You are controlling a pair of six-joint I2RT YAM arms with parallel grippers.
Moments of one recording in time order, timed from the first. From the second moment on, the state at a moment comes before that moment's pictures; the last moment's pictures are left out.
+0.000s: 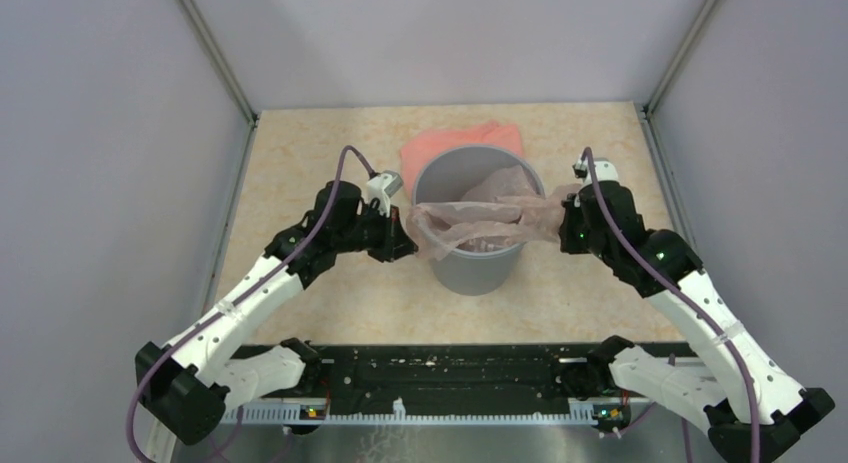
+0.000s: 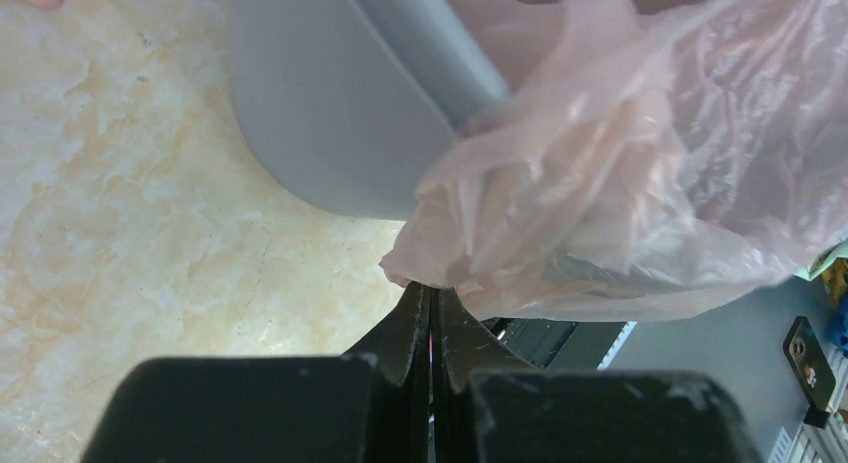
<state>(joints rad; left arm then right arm) -0.58 1.03 0.92 -0.46 0.42 -0.34 0.55 0.88 1.09 -0.91 0.29 0.36</state>
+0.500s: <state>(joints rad) -0.55 1.18 0.92 -0.47 0.31 -0.35 0.55 0.88 1.06 -0.83 0.29 0.37</state>
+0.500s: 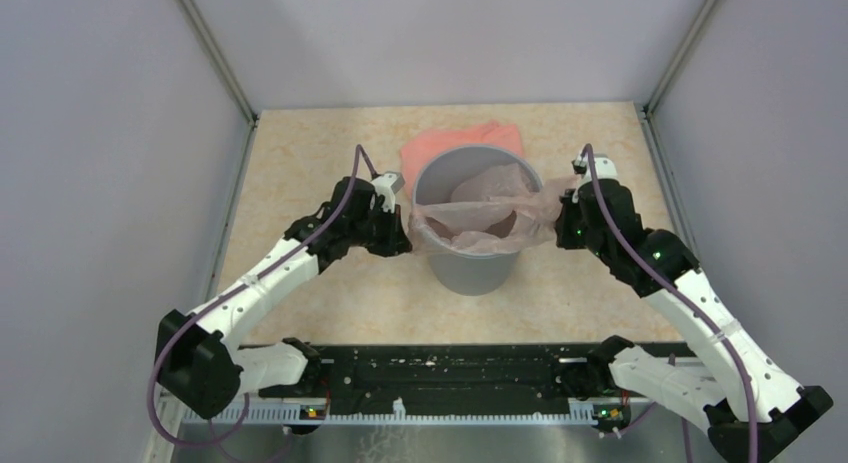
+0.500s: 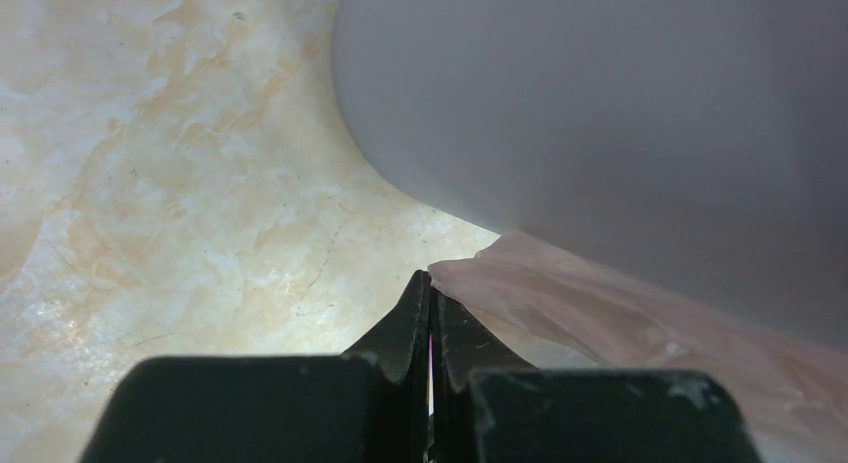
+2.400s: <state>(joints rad) -0.34 1.39 1.15 -0.46 0.39 -0.31 0.69 0.78 1.15 -0.88 0.33 0.35</state>
